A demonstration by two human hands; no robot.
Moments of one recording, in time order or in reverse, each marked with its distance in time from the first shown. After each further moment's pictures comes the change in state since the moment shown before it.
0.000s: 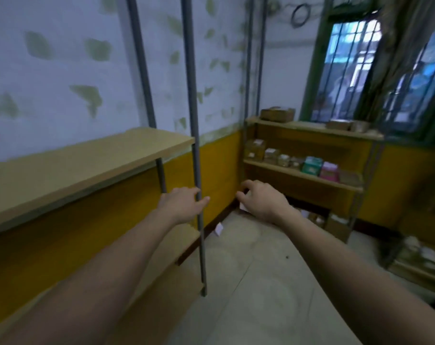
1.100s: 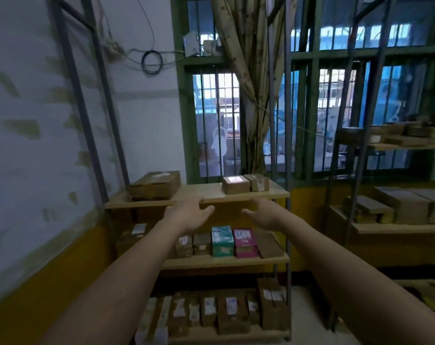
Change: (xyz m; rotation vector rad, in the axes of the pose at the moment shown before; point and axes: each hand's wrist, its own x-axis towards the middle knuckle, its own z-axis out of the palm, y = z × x) left_hand 0.670 0.433 -0.014 -0.165 -0.003 0.585; right_hand 0.484 0.472 -0.188 0.085 0.264 0.566
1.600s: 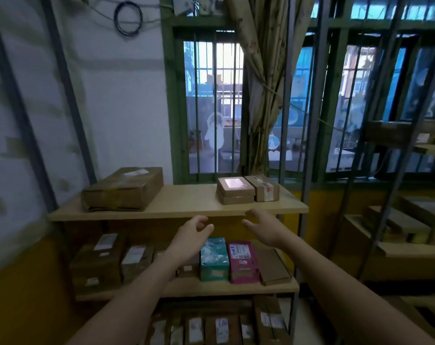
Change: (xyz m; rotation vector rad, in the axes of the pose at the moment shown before) left_hand 0.256 -0.045 0.131 -0.581 -0.080 -0.060; right_hand 0.257 0.083 0.070 0.104 0.025 0.000
